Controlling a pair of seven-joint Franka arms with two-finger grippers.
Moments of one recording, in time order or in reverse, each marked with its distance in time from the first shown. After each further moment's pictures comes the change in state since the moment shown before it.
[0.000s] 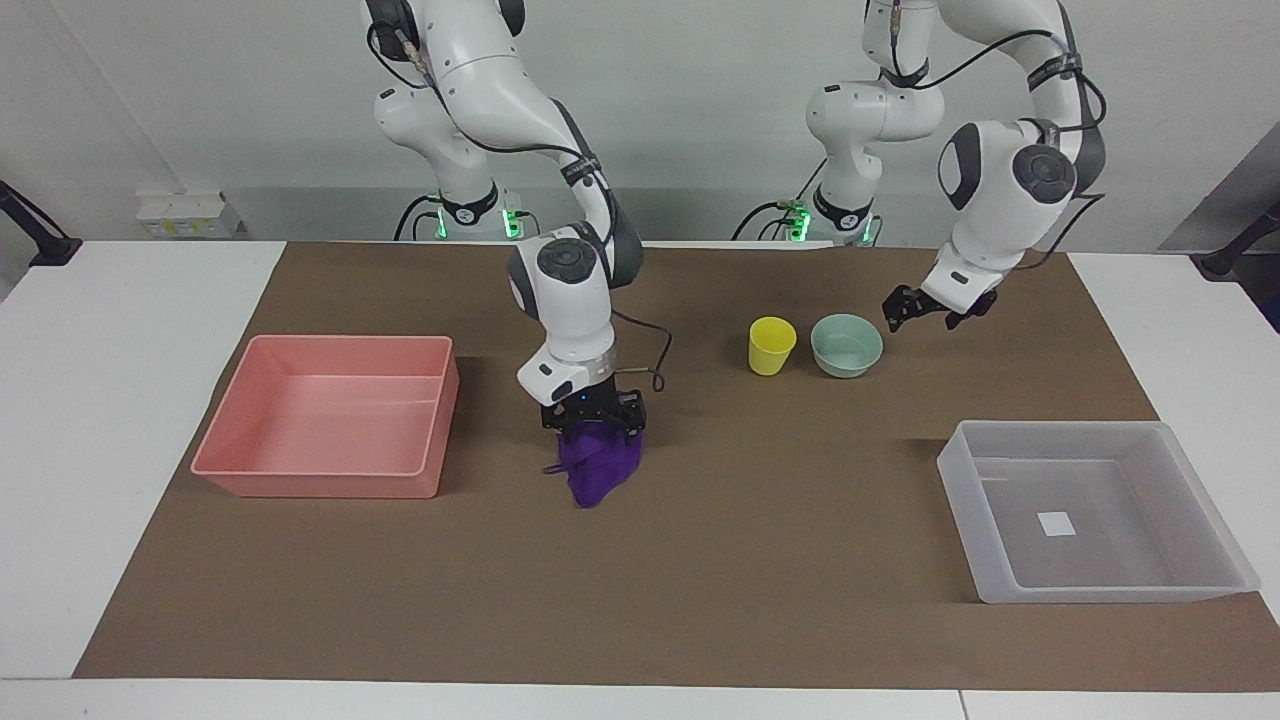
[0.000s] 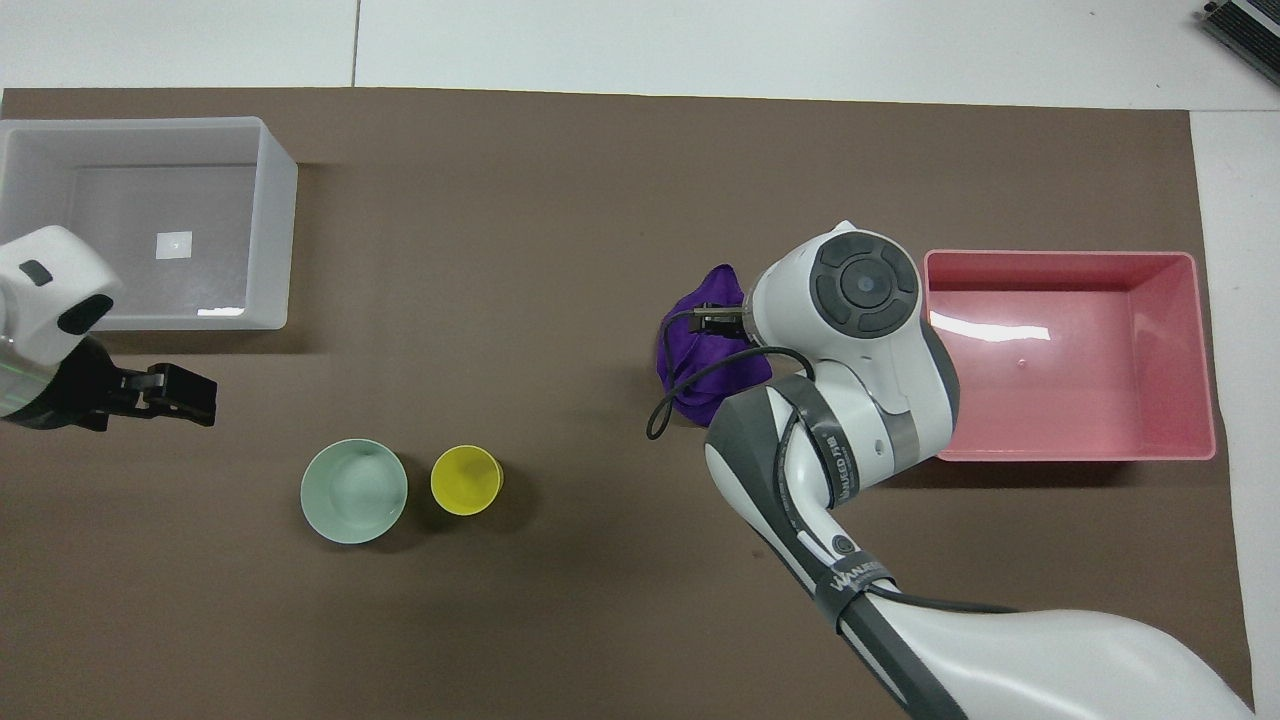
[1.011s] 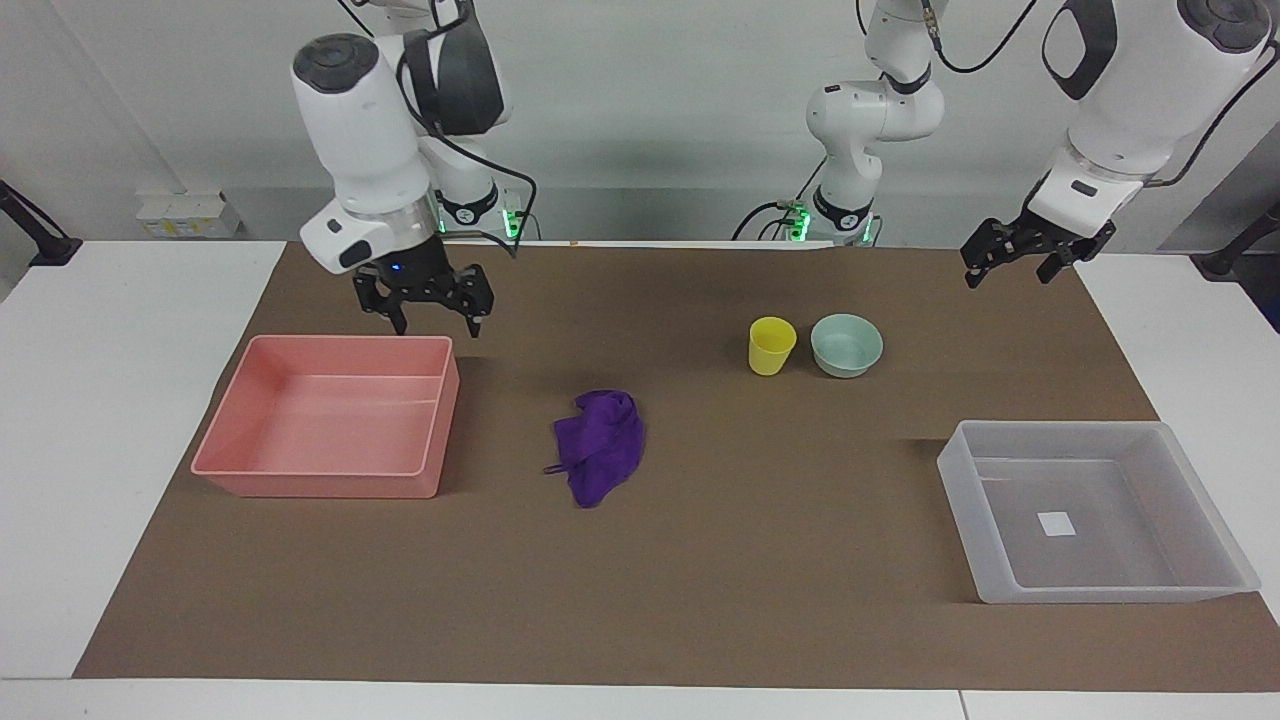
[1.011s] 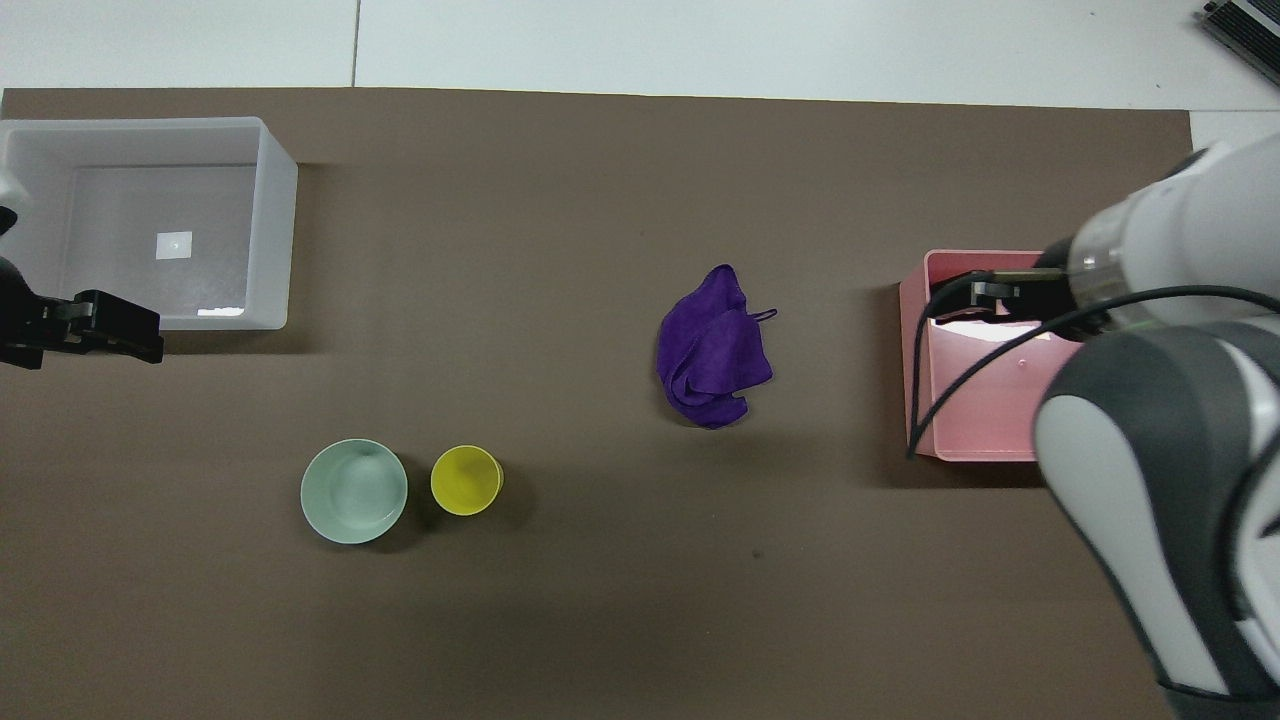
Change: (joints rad) left arm 0.014 0.141 0.011 0.758 0.053 -0.598 0.000; right arm -0.224 -0.341 -0.003 0.149 0.006 -0.612 -0.251
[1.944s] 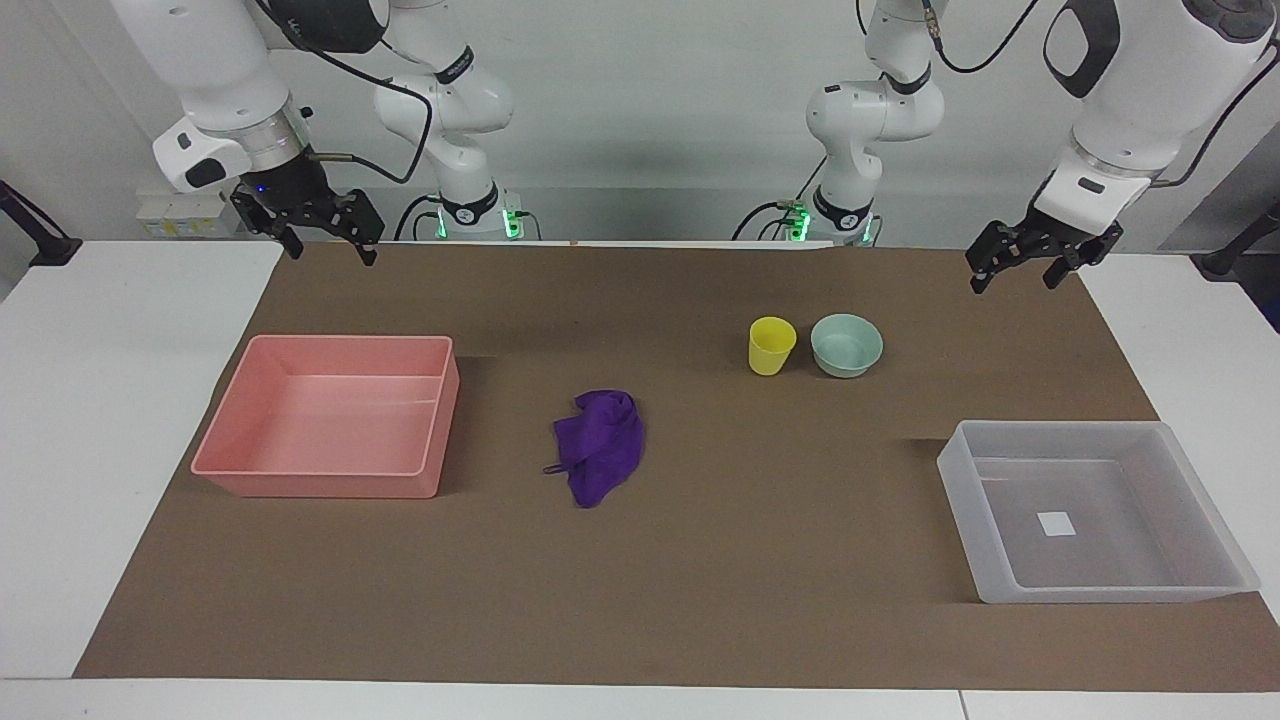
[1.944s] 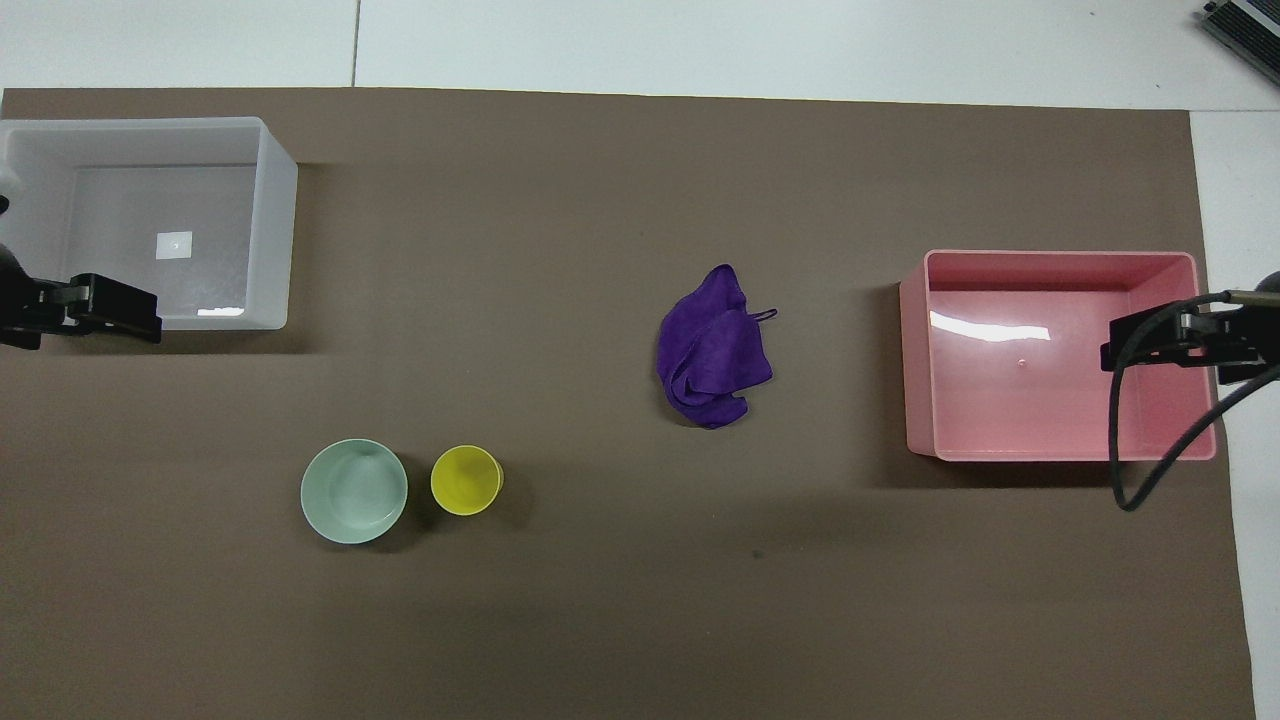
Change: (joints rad) left arm 0.000 0.002 0.001 0.010 0.000 0.040 0.001; right arm -0.237 -0.145 -0.015 0.101 0.000 -0.372 -0.168
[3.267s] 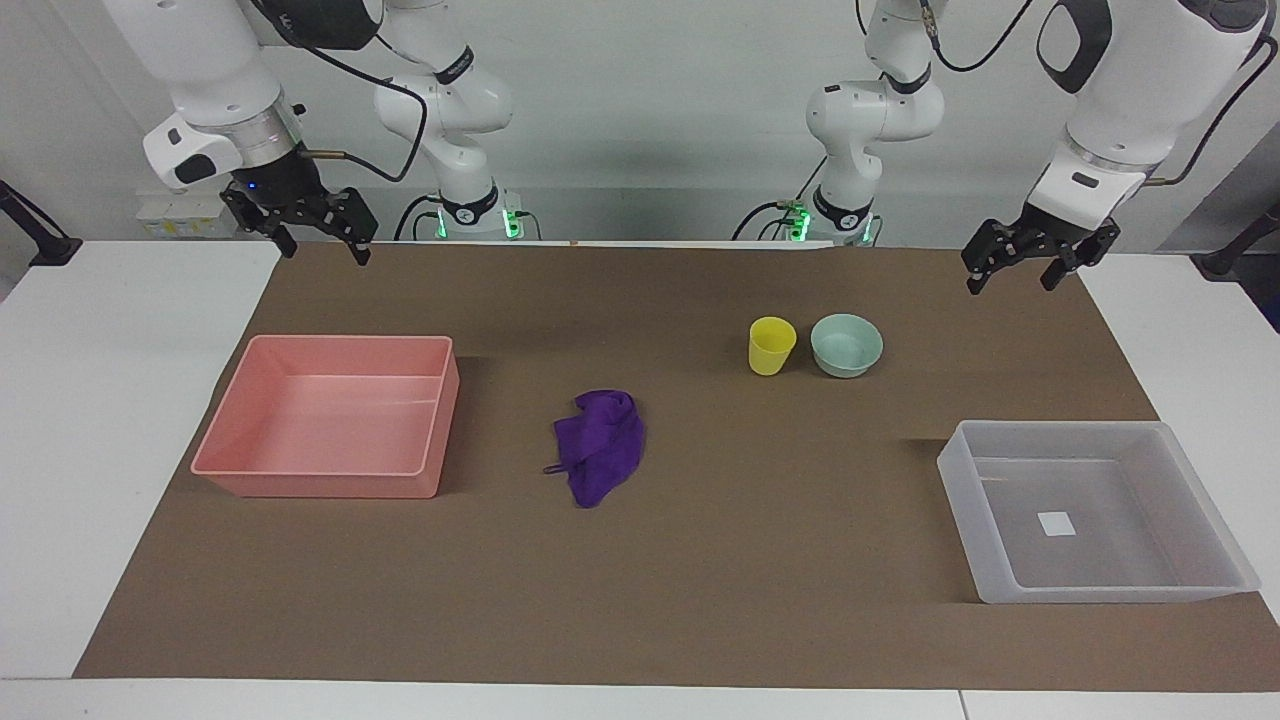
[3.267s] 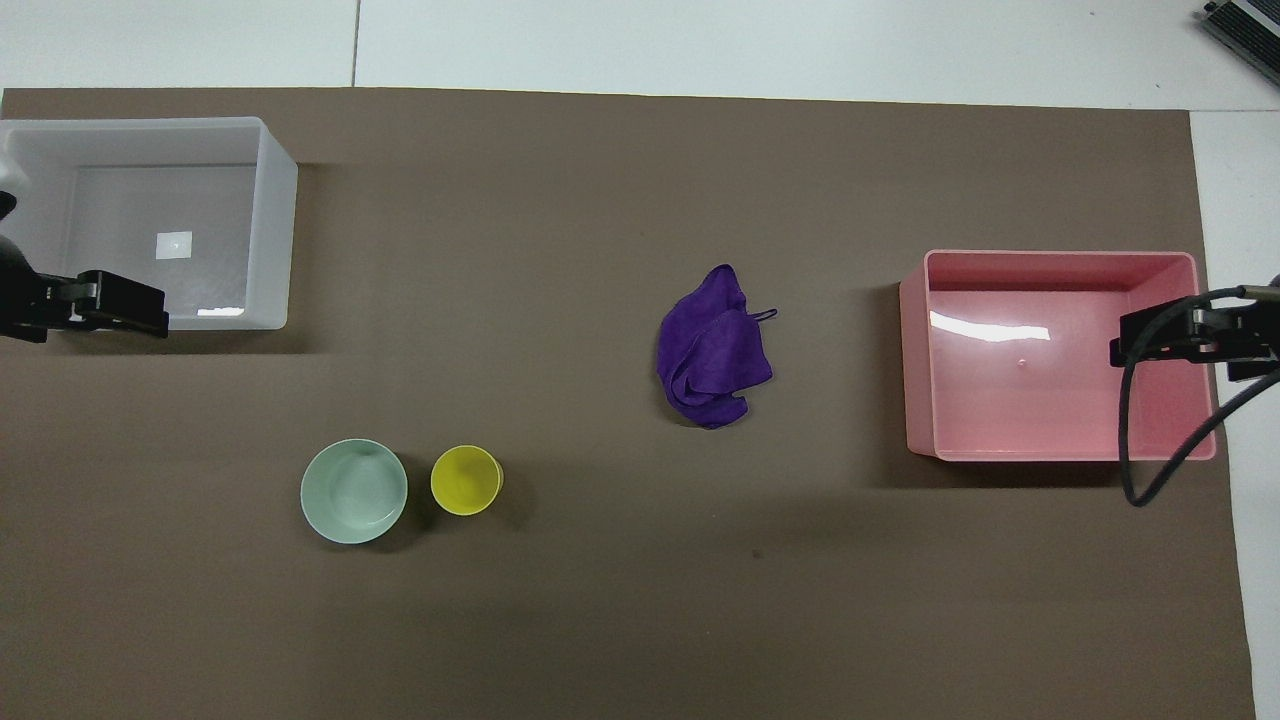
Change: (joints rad) left arm -0.002 -0.004 -0.013 0.000 0.000 0.033 0.001; right arm -0.005 0.005 -0.005 0.017 0.000 0.000 0.000
